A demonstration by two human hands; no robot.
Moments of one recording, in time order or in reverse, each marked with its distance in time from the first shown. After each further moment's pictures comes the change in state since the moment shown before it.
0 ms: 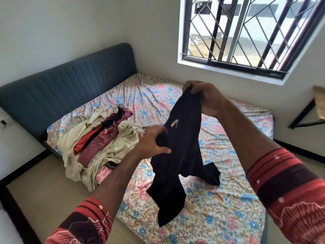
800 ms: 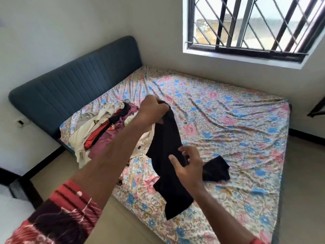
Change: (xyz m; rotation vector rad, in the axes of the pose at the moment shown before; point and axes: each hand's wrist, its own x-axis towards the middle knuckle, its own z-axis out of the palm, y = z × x) left_hand 0.053 0.099 -0.063 -0.482 0.132 -0.431; right_hand -0.104 0.230 0.072 -0.565 0.730 -0.253
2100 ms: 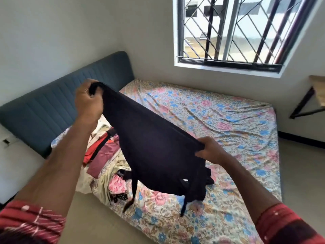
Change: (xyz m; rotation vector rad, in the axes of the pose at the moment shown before) left_hand 0.025 -0.049 -0.221 -0.016 0.607 0.500; right_hand 0.082 -0.031 -0.015 -0.371 -0.524 0.132
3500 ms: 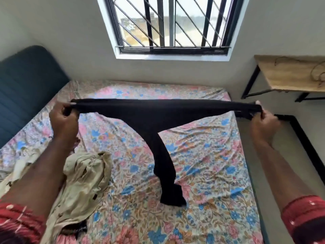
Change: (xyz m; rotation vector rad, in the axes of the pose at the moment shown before) left_hand 0.093 -0.111 0.323 -0.098 -0.256 -0.125; right_hand 0.074 0.228 -0.236 0.029 1.337 0.482
